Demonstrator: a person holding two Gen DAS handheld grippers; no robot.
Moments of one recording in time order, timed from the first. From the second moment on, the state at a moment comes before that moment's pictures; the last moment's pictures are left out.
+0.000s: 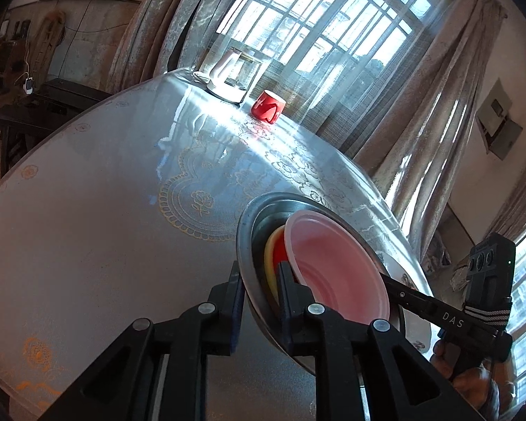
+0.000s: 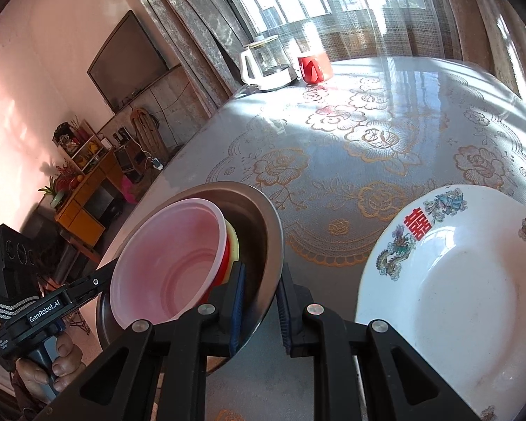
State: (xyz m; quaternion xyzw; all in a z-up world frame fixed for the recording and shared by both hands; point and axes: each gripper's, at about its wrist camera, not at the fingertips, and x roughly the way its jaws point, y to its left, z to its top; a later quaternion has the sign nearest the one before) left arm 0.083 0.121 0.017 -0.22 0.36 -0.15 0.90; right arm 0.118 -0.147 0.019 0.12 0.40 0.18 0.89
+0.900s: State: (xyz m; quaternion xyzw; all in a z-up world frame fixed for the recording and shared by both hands) left arm 0.114 -0.053 0.051 -0.12 0.37 -0.29 0.87; right arm 0.058 -0.300 0.047 0.20 0.33 0.03 0.92
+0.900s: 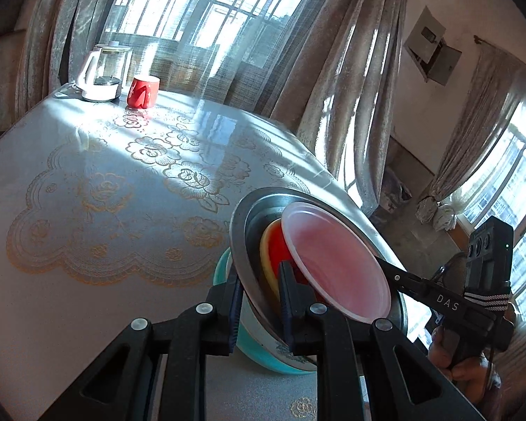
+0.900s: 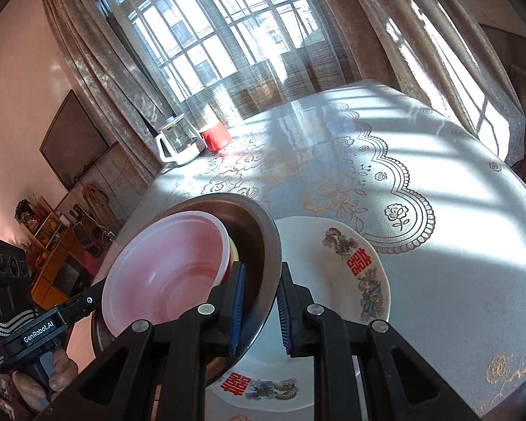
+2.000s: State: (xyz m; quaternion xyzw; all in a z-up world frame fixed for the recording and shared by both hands) left arm 0.125 -0.098 0.006 -0.09 0.42 -0.29 0.85; right arm 0.056 -0.338 0.004 0.23 0.35 -0.01 0.91
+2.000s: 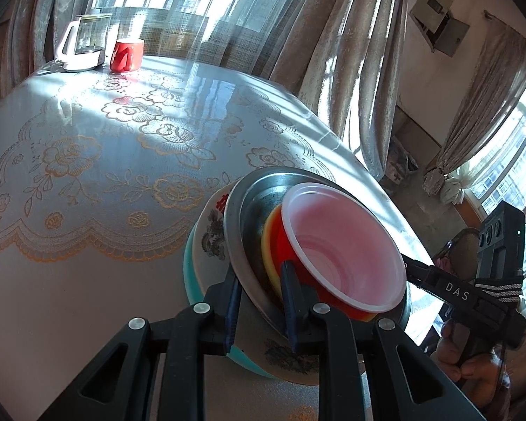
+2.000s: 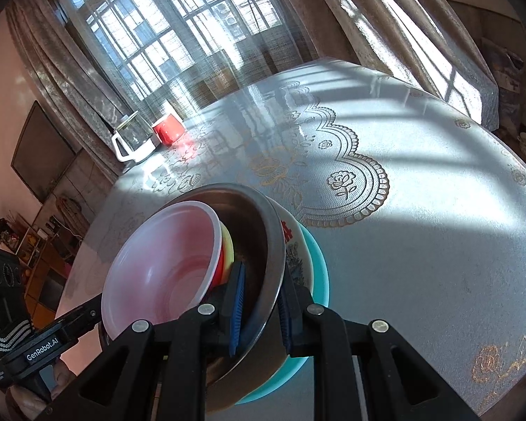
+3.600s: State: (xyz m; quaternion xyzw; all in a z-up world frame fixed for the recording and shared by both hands) left arm 0.102 -0.104 0.015 -0.04 0.40 -0.25 0.88; right arm 0.037 -0.340 0.003 0.25 0.35 -0.01 0.90
